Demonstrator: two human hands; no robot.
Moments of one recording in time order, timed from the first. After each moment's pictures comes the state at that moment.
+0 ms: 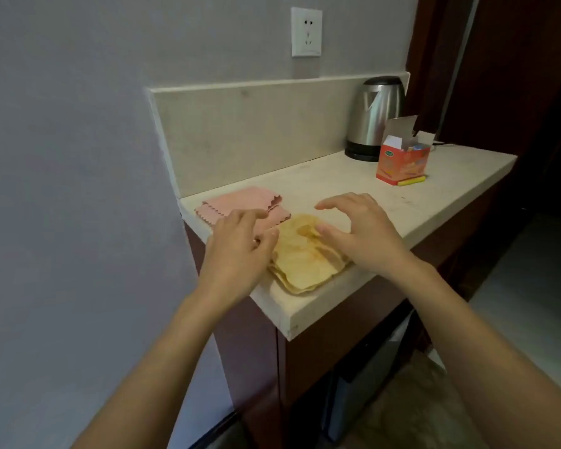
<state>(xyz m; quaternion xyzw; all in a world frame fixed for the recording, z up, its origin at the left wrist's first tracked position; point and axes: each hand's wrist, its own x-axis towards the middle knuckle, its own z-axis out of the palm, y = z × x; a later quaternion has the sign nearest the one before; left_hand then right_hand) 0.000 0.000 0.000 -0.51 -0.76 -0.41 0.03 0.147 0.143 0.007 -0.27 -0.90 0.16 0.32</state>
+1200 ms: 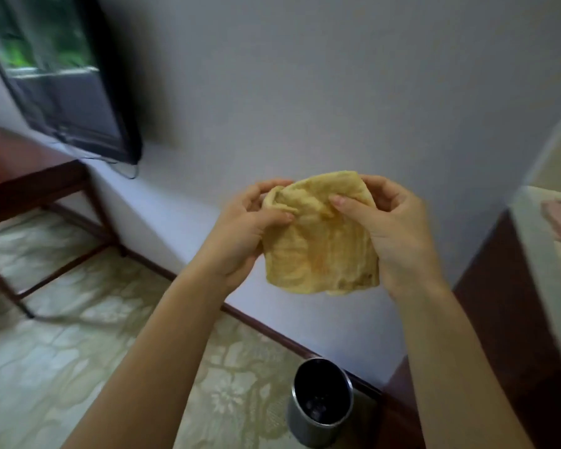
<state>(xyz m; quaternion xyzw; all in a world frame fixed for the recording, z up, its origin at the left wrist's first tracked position) 0.095 -0.295 0.004 -0.03 -0.63 -0.77 0.06 0.070 -0.125 0.010 0.14 -0.65 0.74 0.10</state>
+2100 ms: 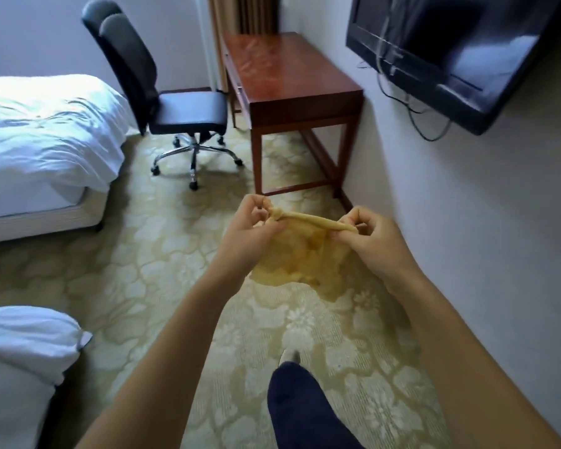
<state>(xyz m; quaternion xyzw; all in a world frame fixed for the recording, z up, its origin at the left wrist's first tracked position) 0.235 -0.822 -0.124 0.36 -0.64 -0.60 0.31 0.072 -0.718 -0.131 0.40 -0.71 0.51 -0.27</state>
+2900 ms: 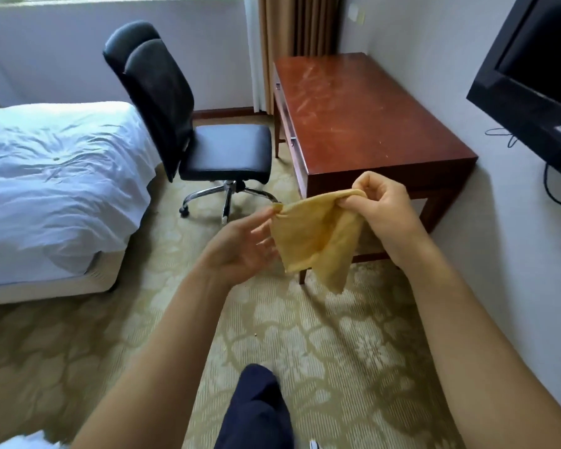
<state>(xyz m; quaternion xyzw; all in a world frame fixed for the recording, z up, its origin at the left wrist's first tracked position) 0.108 -1.356 -0.141 0.34 -0.34 -0.84 0.27 -0.090 -1.274 -0.109 0.46 -0.62 0.55 -0.33</state>
